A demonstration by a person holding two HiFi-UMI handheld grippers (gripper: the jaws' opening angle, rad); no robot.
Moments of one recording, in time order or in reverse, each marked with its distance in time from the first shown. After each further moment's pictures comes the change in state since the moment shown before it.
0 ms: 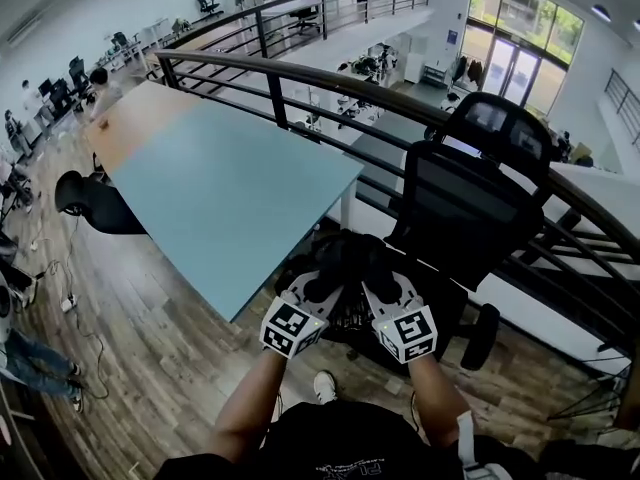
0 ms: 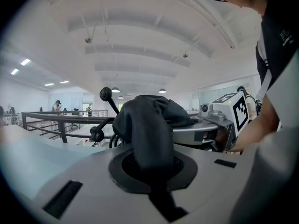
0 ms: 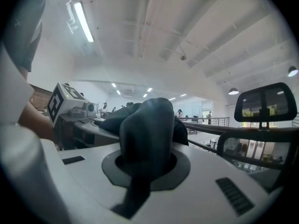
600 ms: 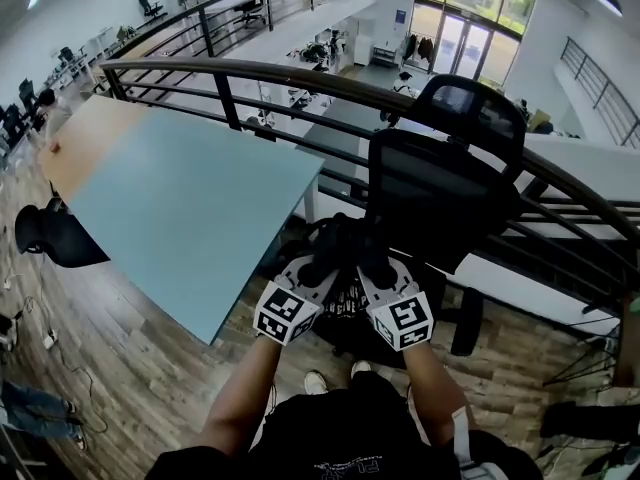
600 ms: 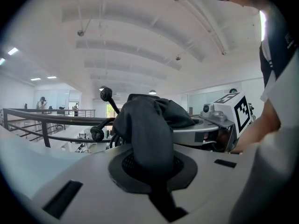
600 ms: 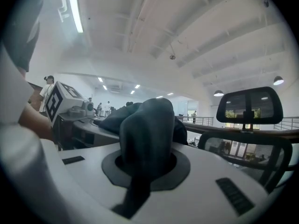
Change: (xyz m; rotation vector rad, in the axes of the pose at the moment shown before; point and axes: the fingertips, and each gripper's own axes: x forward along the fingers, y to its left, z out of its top) left arm 0.070 0.019 0.020 0.024 -0.034 -0.154; right arm 0.011 -0.068 0.001 0.001 0.036 -0.186
